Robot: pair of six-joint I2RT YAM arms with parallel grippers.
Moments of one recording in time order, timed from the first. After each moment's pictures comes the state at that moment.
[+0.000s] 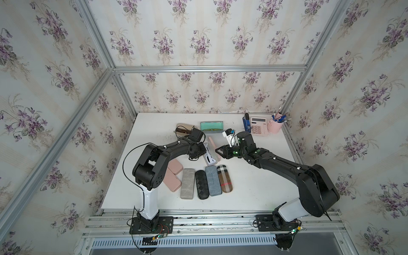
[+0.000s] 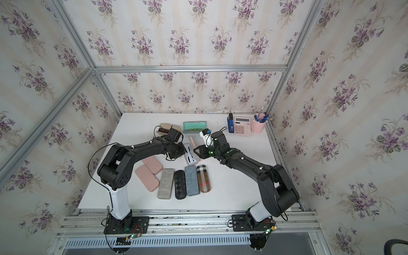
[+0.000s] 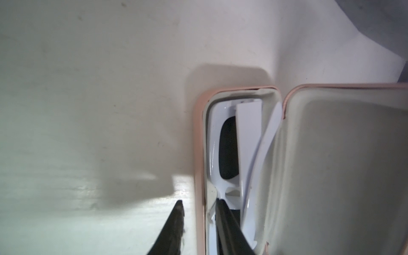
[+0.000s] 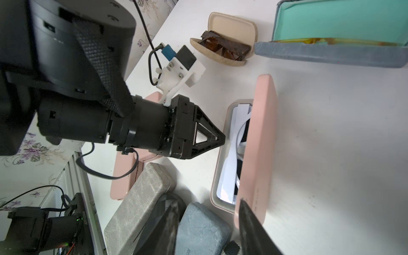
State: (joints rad) left arm -0.47 1.96 1.28 -0.44 0.12 -0.92; right arm 0.55 1.53 0.89 0.01 -0.45 0.32
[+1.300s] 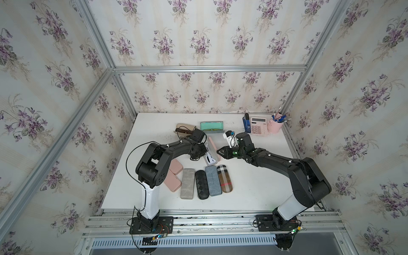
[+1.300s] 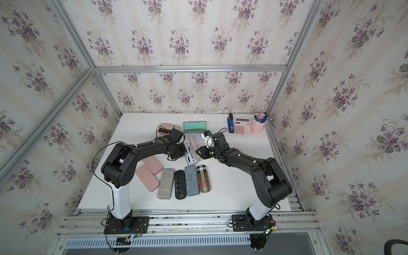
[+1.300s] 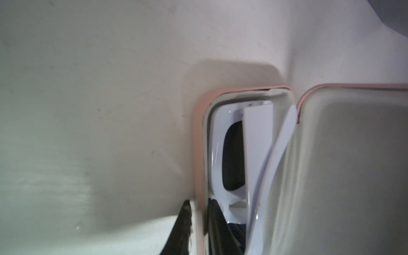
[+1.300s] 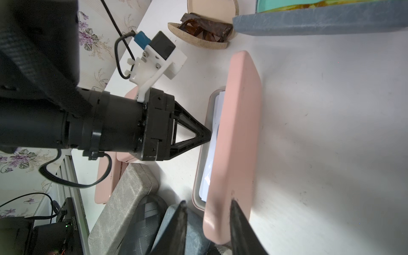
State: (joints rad) left arm -0.48 2.00 1.31 -0.45 0.12 -0.92; right arm 0.51 1.64 0.89 0.05 -0.46 0.33
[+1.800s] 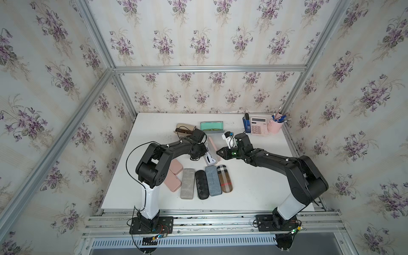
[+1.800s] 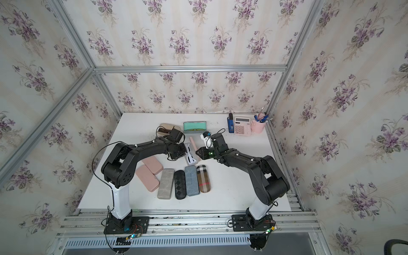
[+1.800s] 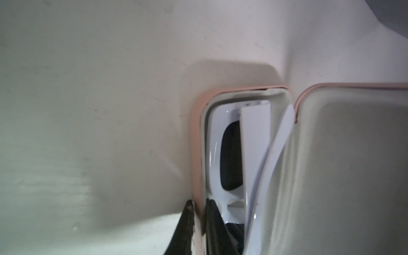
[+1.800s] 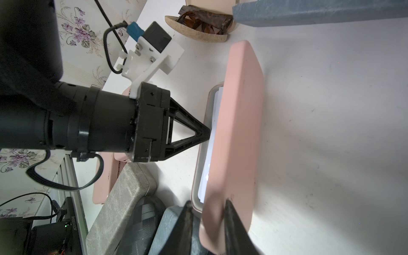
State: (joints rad) left arm -0.48 2.00 1.30 -0.44 0.12 -0.92; right arm 0.52 1.67 0.89 0.07 -0.47 0.34
